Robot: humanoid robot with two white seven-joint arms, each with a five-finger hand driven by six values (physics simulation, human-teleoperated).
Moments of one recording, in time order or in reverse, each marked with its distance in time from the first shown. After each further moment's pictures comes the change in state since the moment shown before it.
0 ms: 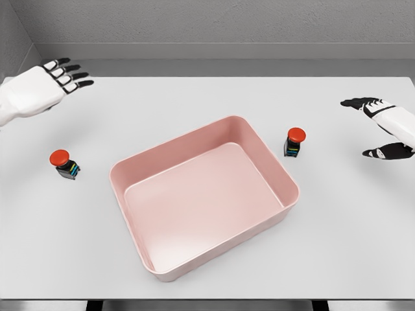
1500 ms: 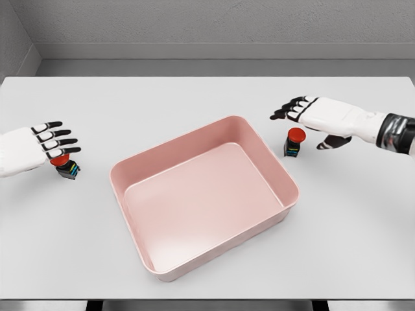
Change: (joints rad) left arm 0.285 0.314 -0.031 -0.349 0.058 0.000 0.002; right arm -0.290 0.095 0.250 -0.160 0.213 0.071 0.319
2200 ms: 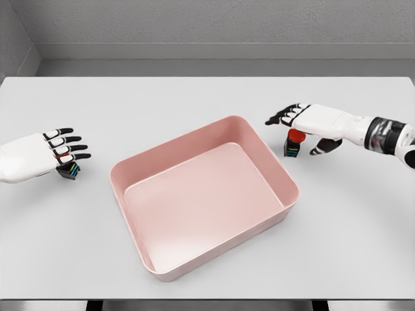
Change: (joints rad) left arm 0.018 -0.035 -0.004 -0.006 0.006 0.000 0.000; right arm -0.032 0.045 0.052 0.108 0.004 0.003 0.000
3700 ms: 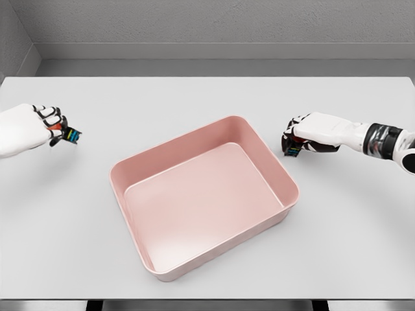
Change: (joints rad) left arm -0.020 -0.019 0.119 -0.028 0.064 0.000 -0.030; right arm 0.002 -0.009 0.029 0.030 -0.012 -0.002 -0.001
